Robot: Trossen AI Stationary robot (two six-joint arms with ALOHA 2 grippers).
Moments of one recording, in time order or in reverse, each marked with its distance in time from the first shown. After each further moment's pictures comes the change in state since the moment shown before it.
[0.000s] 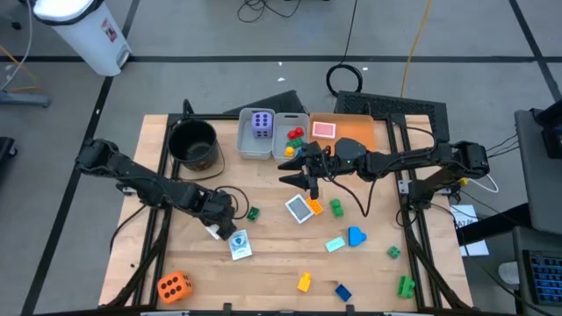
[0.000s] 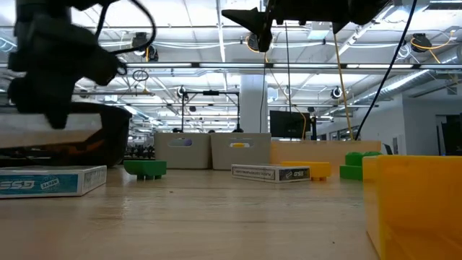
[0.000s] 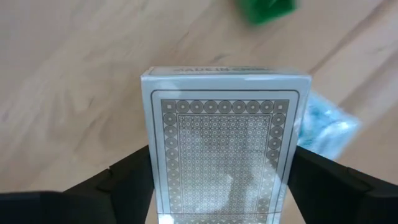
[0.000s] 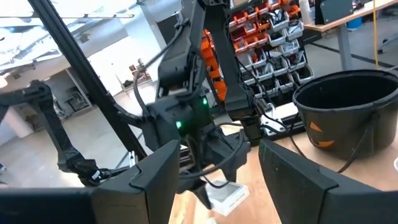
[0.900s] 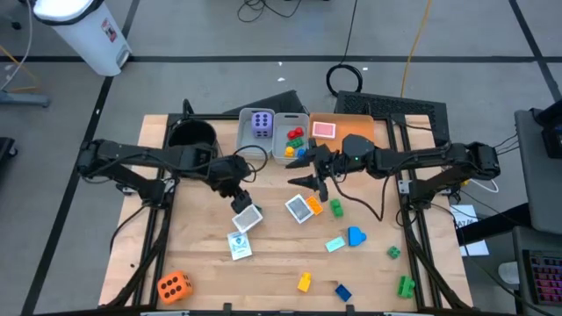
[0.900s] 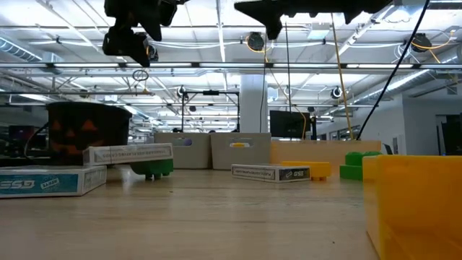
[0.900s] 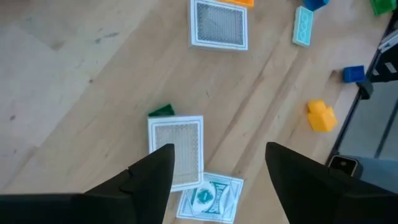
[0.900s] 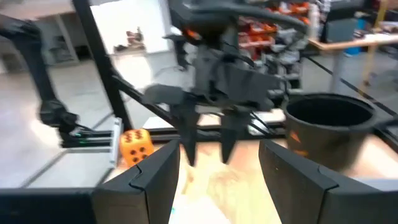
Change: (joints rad) left arm 0.286 -0.001 0.382 -0.093 0.087 0.422; right arm -0.004 -0.106 -0.001 -0.186 -0.021 -0.269
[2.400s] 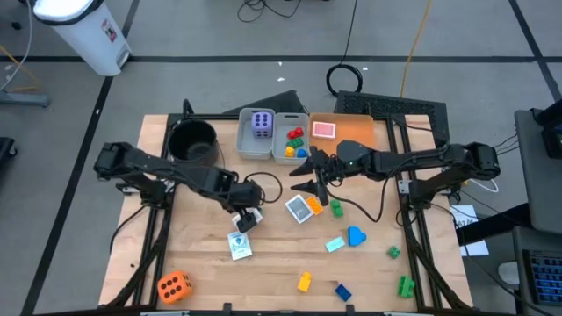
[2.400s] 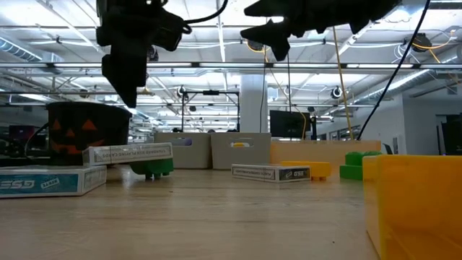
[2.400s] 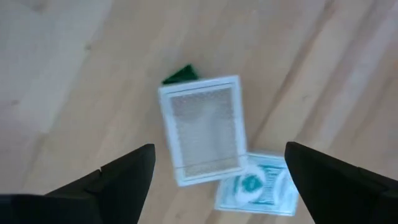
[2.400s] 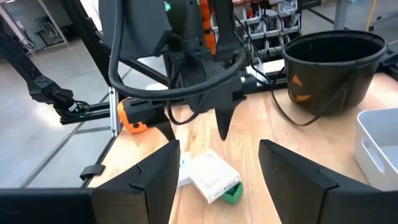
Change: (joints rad) left arm -0.134 0.205 -0.002 -0.052 -0.105 0.059; right arm 0.001 0.002 -0.059 -0.085 -0.002 0.075
